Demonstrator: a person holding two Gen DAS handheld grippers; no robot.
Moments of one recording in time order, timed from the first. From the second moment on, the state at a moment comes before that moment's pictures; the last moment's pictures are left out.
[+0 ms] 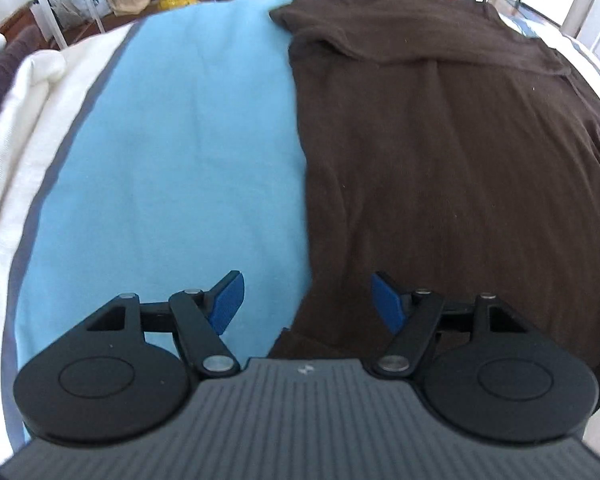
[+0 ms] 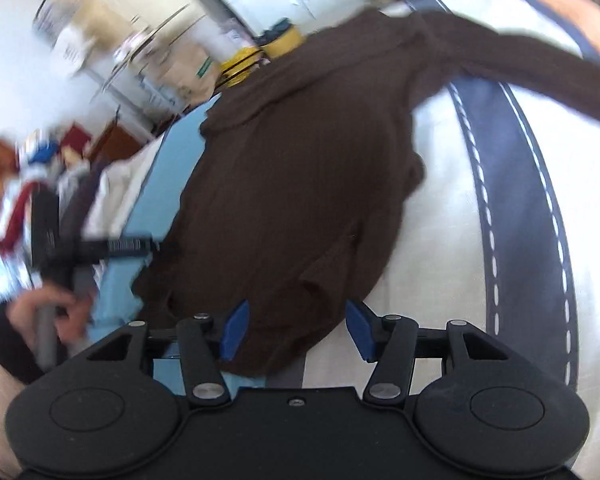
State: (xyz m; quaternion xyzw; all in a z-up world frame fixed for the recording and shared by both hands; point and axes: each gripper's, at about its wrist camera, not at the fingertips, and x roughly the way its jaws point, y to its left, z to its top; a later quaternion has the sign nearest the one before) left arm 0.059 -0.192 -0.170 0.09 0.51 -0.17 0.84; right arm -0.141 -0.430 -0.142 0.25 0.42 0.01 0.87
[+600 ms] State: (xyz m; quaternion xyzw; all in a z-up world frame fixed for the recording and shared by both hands) left arm 0.004 -0.223 -0.182 0.20 0.50 -0.23 0.81; right arm -0.165 -0.416 -0.148 0.11 0.48 -0.07 0.87
